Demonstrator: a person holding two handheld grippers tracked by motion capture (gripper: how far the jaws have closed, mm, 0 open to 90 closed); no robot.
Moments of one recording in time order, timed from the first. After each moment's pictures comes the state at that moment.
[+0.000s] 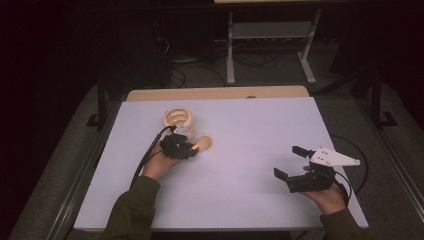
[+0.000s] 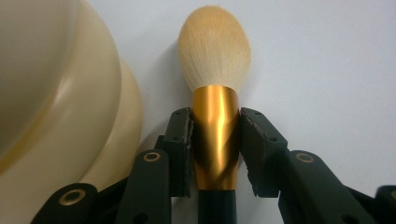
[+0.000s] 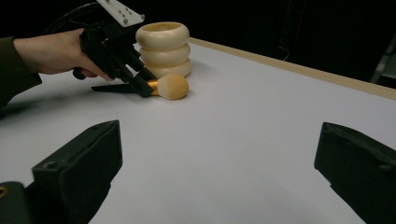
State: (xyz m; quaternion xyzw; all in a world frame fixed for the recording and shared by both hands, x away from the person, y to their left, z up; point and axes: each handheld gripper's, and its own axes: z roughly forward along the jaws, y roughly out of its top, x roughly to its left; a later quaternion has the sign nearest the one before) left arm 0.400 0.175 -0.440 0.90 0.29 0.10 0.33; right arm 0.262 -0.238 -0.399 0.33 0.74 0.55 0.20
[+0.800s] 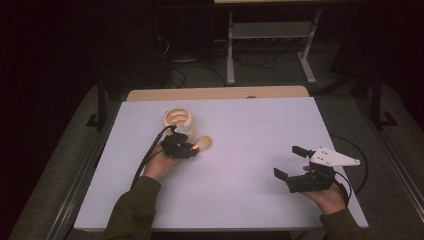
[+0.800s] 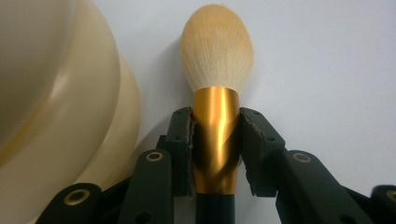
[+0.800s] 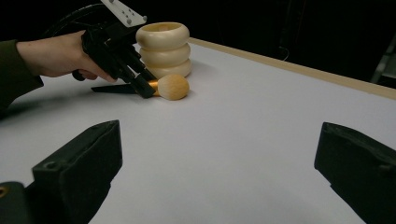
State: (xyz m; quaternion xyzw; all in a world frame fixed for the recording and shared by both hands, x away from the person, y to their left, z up) left arm 0.401 0.173 -0.440 0.89 0.31 0.09 0.33; right arm 0.263 -0.238 -0.399 0.33 0.74 0.55 0.20
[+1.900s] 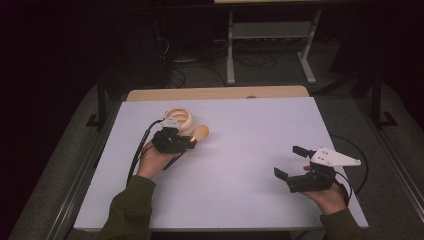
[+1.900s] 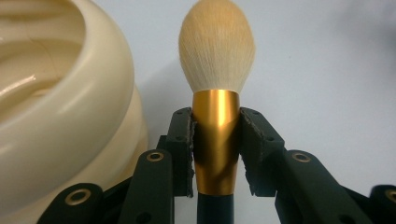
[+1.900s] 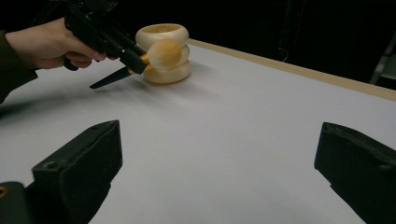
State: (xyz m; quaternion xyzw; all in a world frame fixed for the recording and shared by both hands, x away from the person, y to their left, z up) left arm 0.394 0.195 -0.407 0.85 0.31 0.08 0.42; right arm 0.262 -0.239 -0.399 0.33 0.74 0.56 0.20
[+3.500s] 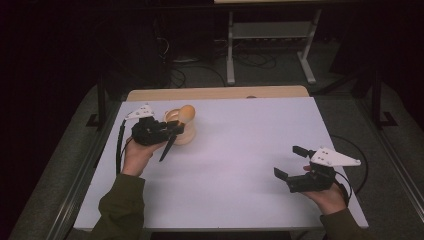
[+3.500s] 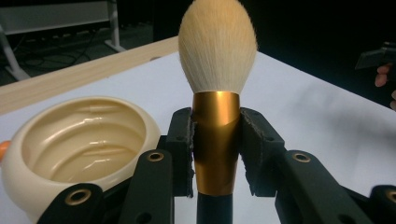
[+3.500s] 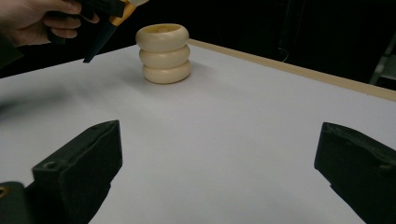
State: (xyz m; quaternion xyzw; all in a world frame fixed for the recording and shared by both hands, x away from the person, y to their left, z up) left arm 0.380 0.235 -0.358 0.77 0.31 0.10 0.55; right arm 0.262 -0.239 -0.399 0.33 0.74 0.56 0.20
